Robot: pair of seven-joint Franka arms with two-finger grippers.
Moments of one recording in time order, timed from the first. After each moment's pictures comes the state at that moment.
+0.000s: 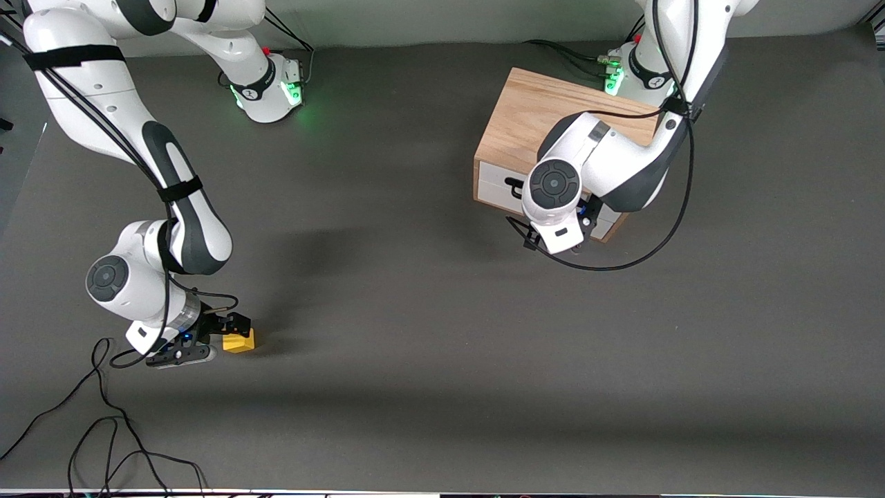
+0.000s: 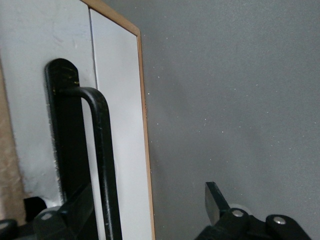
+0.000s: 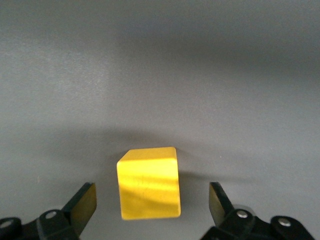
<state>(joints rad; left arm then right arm) -0.24 0.38 -0.40 -1.88 0.08 1.95 -1.83 -0.01 0.61 0.02 -1.79 0.03 2.52 -0.14</state>
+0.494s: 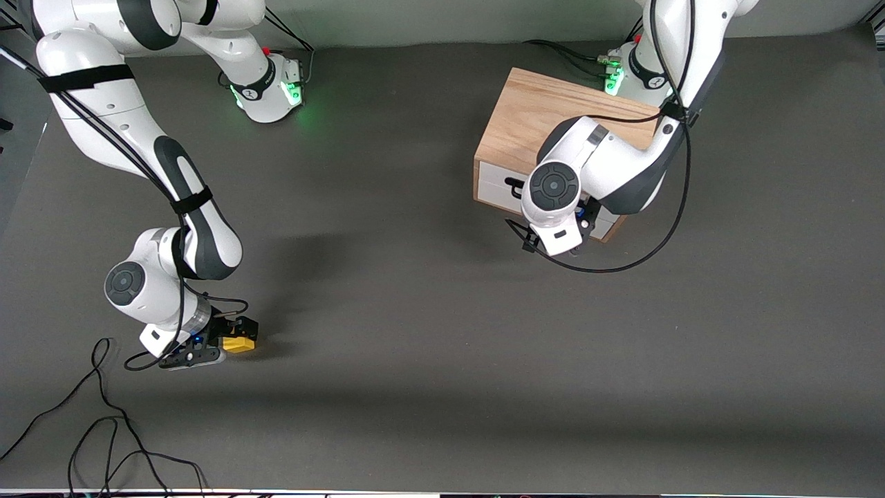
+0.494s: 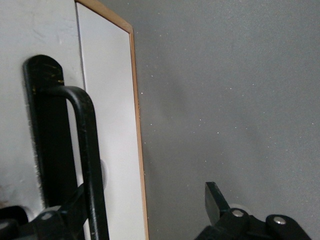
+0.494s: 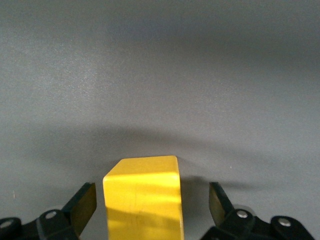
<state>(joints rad) -0.24 0.40 -0.40 -1.88 0.09 1.98 -1.84 -0.01 0.66 0.02 -1.79 0.03 2.58 -0.14</state>
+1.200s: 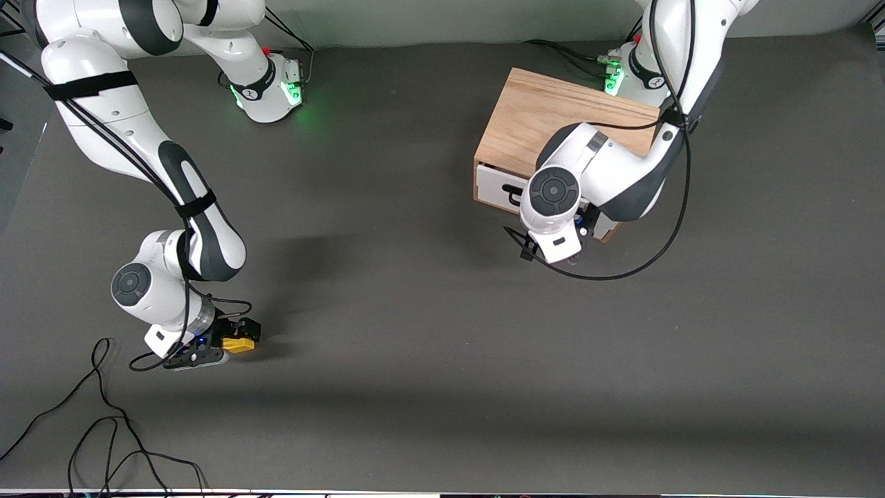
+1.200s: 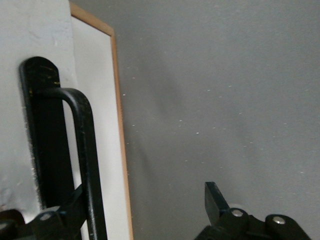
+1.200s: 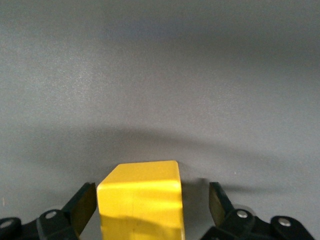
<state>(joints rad) -0.24 0.45 -0.40 -1.81 0.12 2.00 -1.84 -0.01 0.68 0.02 -1.79 0.03 2.61 -0.14</state>
